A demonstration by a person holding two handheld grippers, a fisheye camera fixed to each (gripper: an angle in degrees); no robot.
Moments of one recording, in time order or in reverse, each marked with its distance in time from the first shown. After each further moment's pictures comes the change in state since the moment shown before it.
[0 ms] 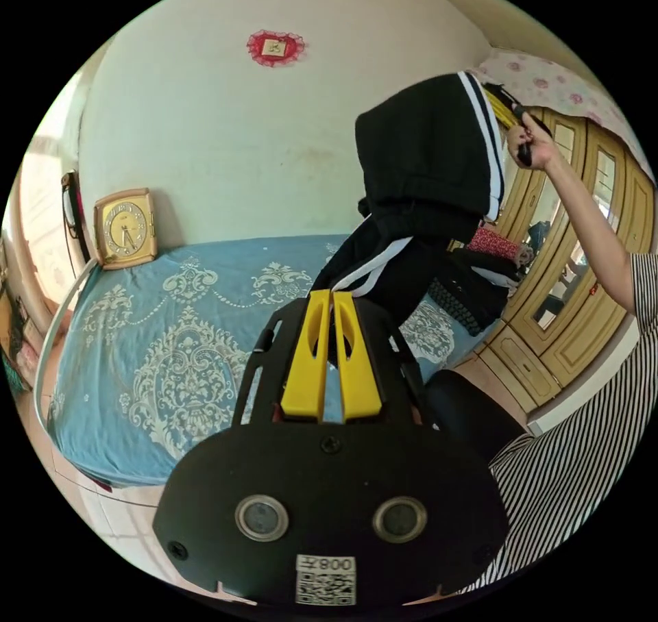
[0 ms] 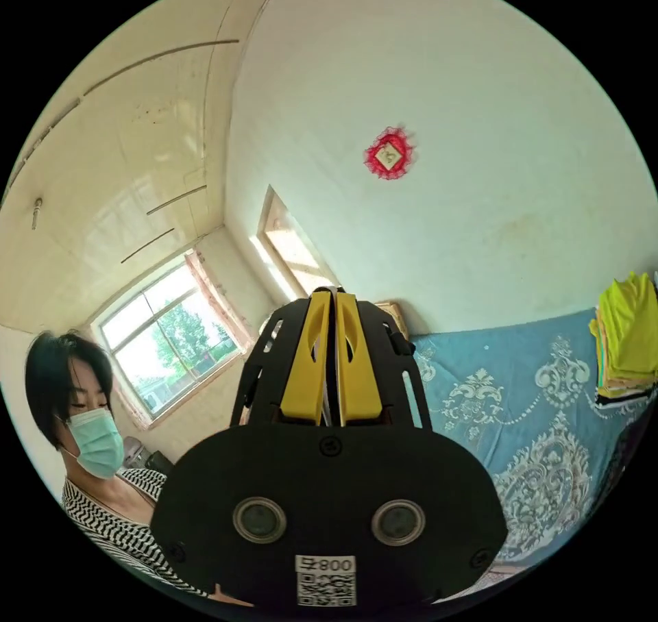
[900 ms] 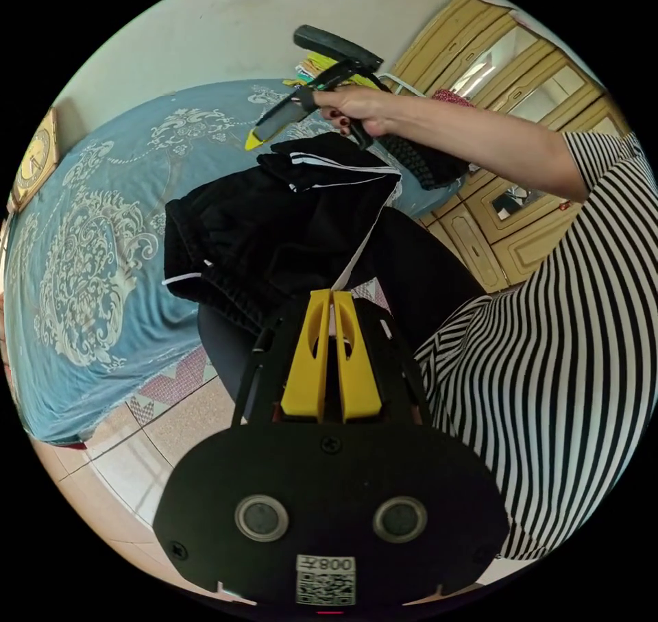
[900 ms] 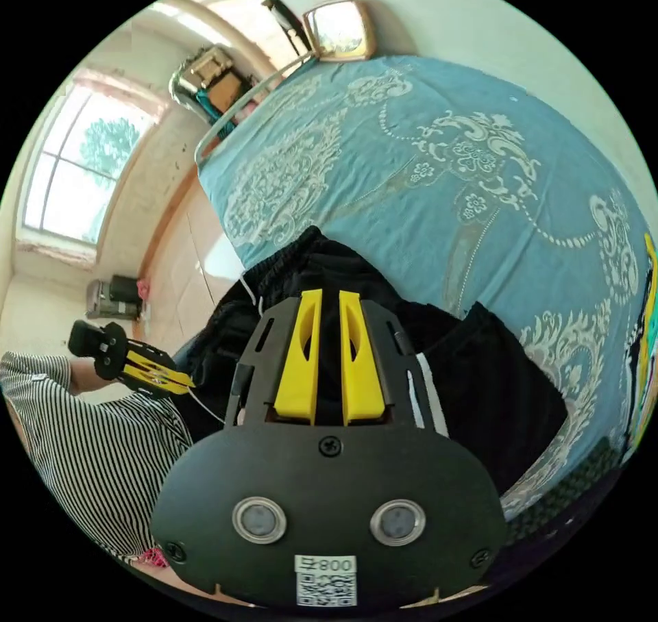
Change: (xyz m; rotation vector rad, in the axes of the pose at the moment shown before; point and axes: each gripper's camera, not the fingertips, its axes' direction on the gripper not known) left arm 0.022 0.143 0.074 -0.589 0.238 0.061; right arm 0.065 0.085 0.301 -1.054 0.292 0.087
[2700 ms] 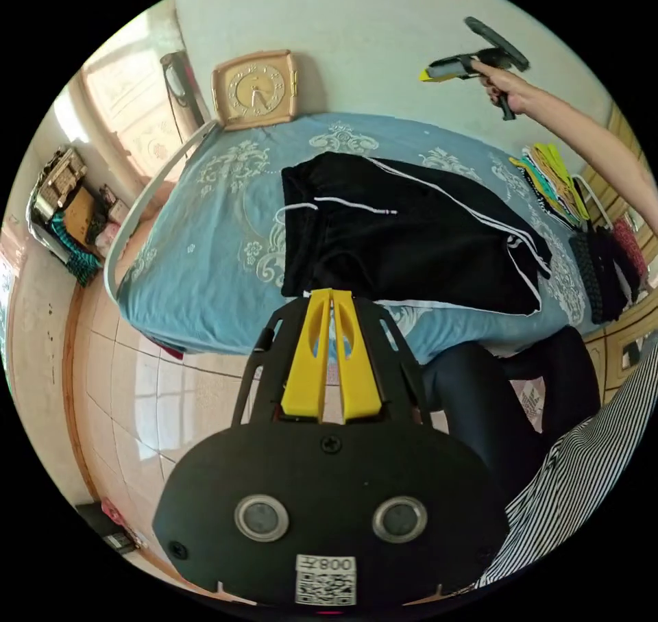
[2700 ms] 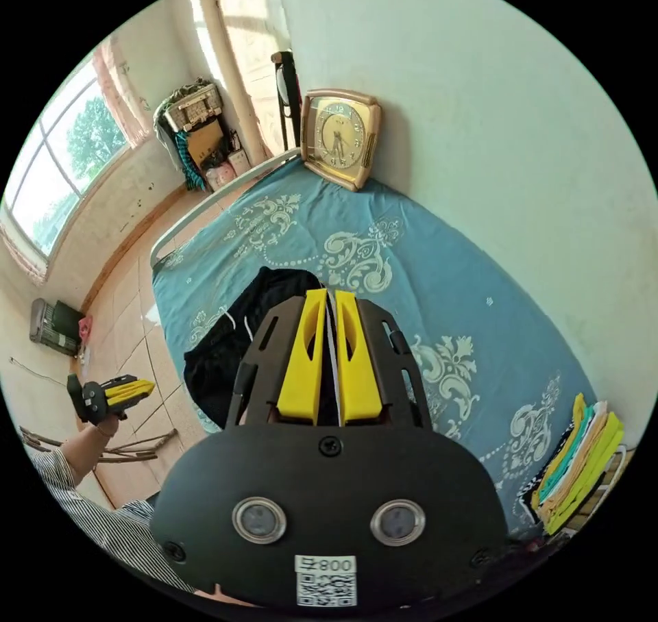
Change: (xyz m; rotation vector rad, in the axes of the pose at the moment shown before) left arm -0.178 0.111 -0.092 0.143 -0.568 -0.484; right arm -0.301 -0.314 -0.108 0.167 0.358 -0.196
